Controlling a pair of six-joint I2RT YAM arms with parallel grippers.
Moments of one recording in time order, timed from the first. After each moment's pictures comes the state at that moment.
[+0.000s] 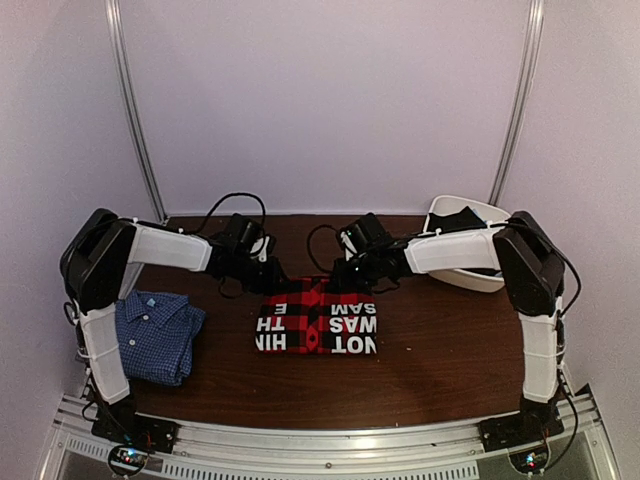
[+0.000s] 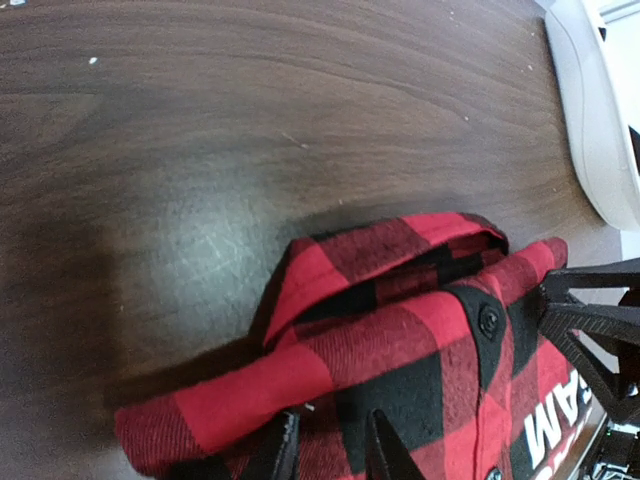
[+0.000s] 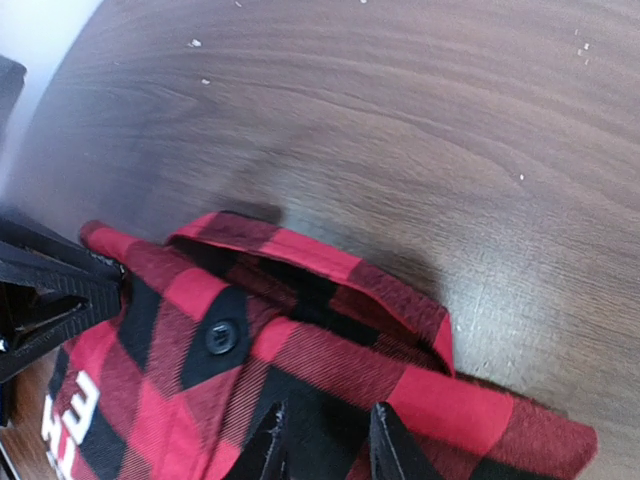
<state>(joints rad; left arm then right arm) -0.56 1.94 1.19 -0.12 0.29 -0.57 0.74 2.06 1.45 -0.19 -0.03 0.49</state>
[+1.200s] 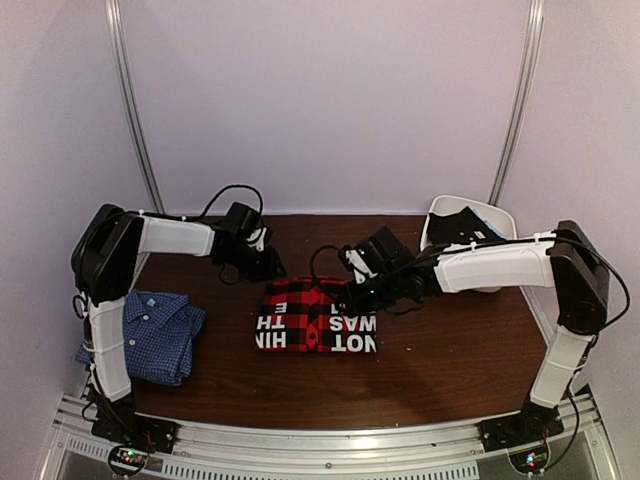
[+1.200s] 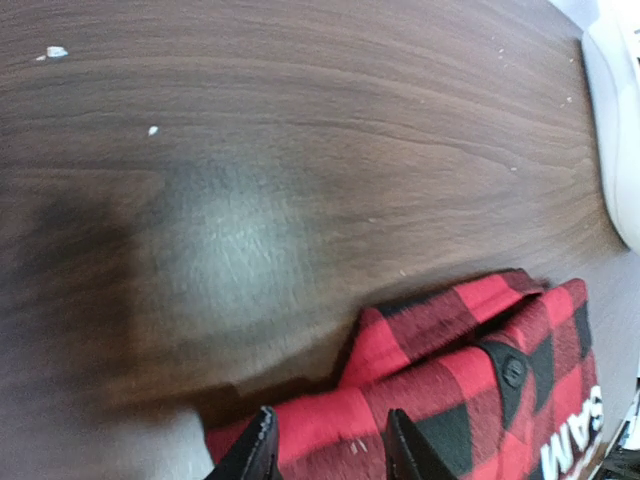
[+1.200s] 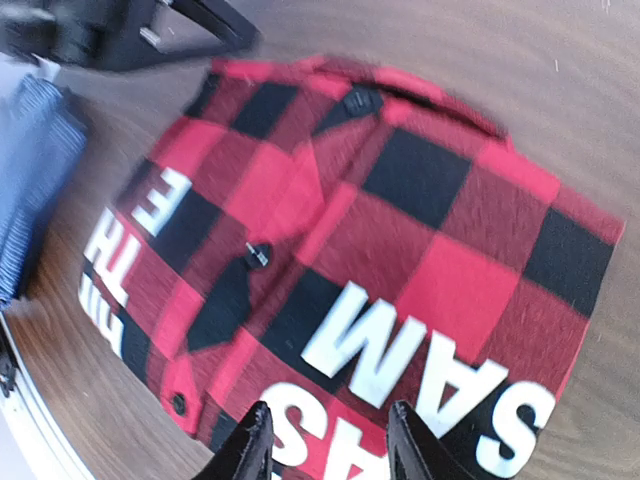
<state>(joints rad) -0.50 2.07 1.39 -0.25 0.28 -0.50 0.85 1.79 1.21 -0.26 -0.05 0.45</state>
